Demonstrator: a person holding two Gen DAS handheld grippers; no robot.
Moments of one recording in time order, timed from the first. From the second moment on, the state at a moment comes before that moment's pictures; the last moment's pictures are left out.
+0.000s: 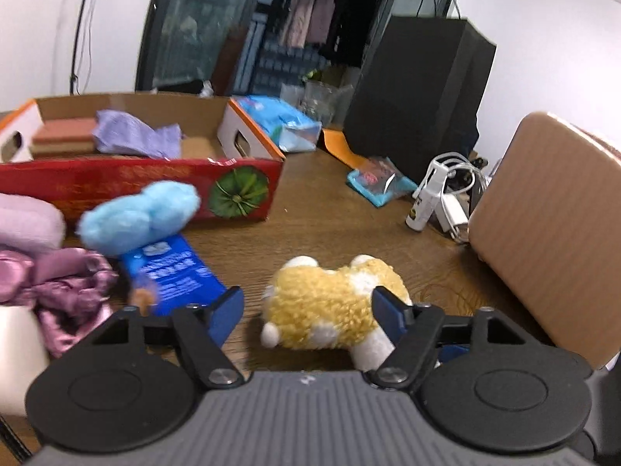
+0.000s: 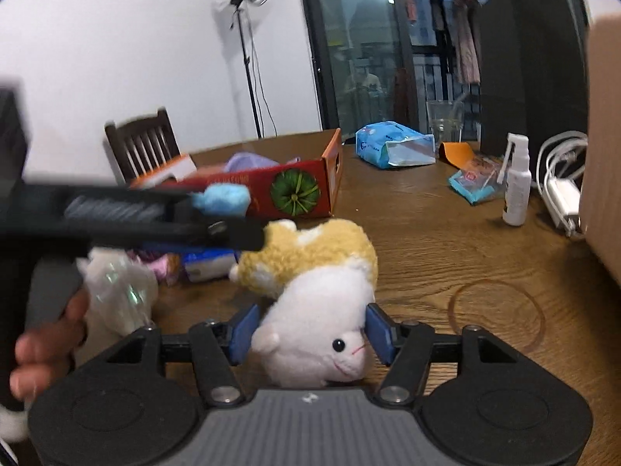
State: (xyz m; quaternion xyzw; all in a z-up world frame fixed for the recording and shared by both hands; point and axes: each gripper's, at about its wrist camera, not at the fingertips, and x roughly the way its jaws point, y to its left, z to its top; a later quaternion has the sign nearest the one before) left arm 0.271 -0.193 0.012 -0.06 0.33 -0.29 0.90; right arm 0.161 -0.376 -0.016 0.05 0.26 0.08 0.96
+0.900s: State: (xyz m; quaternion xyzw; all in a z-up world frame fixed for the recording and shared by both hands) left arm 0.504 -0.140 0.099 -0.12 0.30 -0.27 0.91; right arm 0.381 -0.343 0.086 0.02 0.21 0.14 0.97
